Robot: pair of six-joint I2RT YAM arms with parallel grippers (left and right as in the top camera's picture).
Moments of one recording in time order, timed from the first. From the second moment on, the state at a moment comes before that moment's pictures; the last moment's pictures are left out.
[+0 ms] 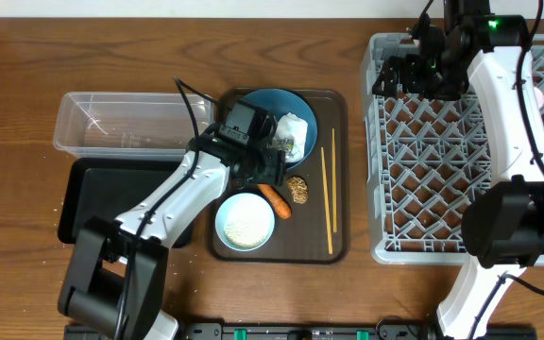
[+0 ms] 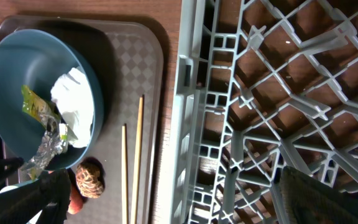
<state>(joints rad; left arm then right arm) -0.44 1.70 1.09 -0.55 0.23 -0.32 0.04 2.05 2.03 -1.27 -0.30 0.04</state>
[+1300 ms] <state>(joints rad) -0.44 1.70 1.09 -0.49 0.12 -0.30 0.04 2.05 2.03 -1.27 -0.30 0.04</state>
